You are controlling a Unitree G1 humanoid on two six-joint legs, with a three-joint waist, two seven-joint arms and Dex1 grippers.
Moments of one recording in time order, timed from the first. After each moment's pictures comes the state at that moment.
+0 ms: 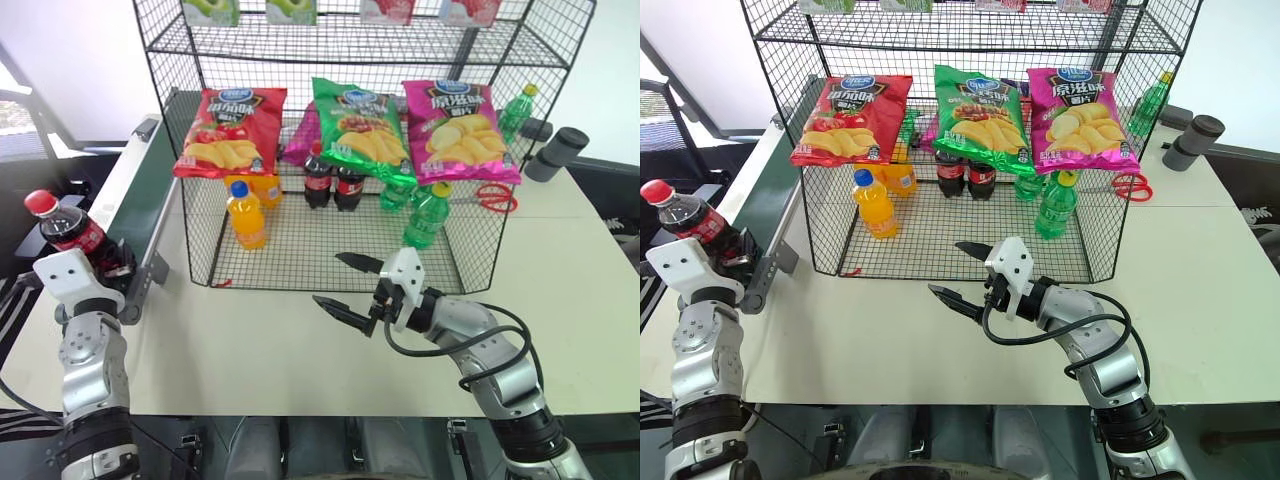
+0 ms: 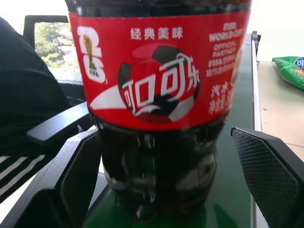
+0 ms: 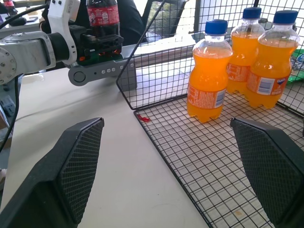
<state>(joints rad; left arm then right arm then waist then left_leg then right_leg) -0.13 0.34 0.49 0.15 -0.28 0.01 -0.03 -0.15 -0.39 0.19 -0.35 0.35 0.30 0.75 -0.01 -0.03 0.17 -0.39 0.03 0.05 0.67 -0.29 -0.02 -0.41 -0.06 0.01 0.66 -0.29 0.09</state>
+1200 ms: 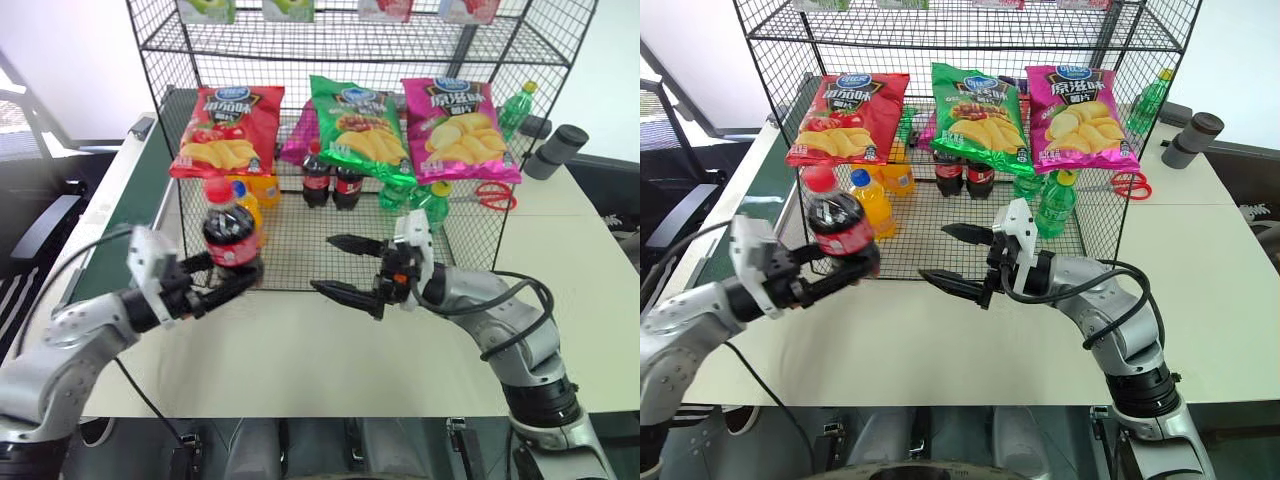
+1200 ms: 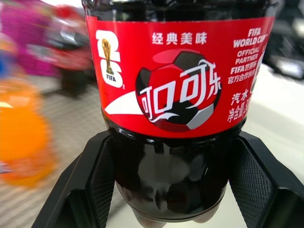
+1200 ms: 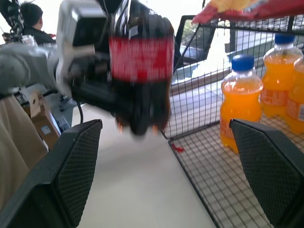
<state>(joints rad) -0.03 0.73 0.12 -0.47 -0.76 0.52 -0.77 -0.34 -0.41 0.11 -0.42 0.65 0.62 0.78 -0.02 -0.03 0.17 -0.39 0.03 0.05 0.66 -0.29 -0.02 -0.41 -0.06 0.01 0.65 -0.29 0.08</state>
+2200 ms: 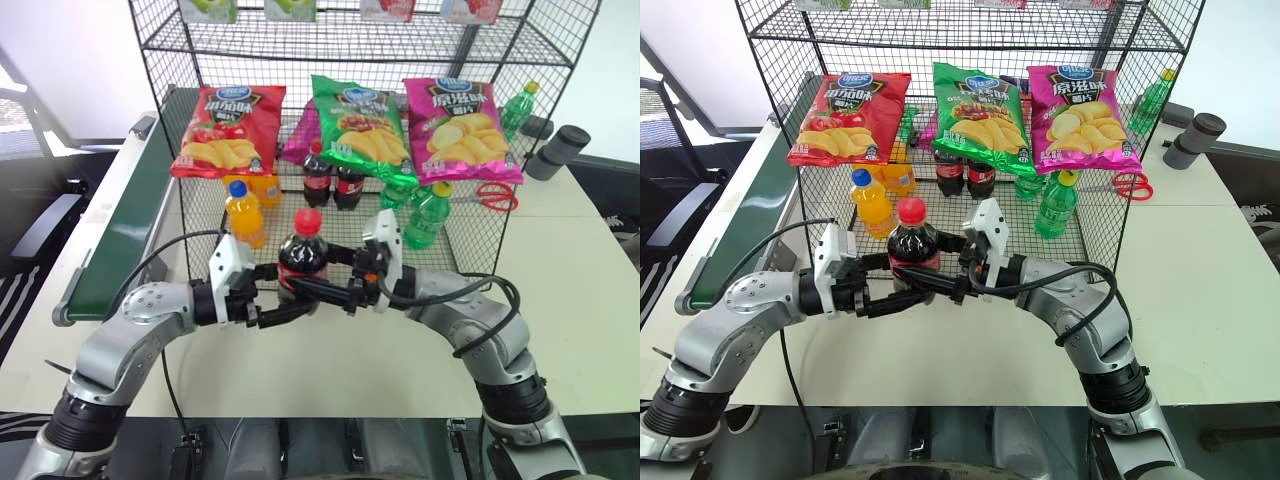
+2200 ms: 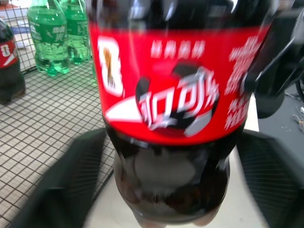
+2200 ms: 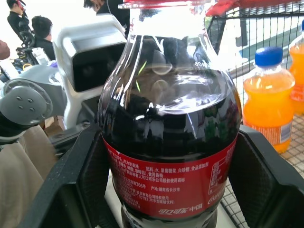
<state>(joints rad) -0.18 0.64 -0.06 -0.41 -0.62 0.53 -0.88 -0.36 -0.31 0.18 -0.38 0.63 0.69 0.71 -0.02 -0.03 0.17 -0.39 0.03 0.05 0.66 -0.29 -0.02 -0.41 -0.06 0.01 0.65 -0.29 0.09</state>
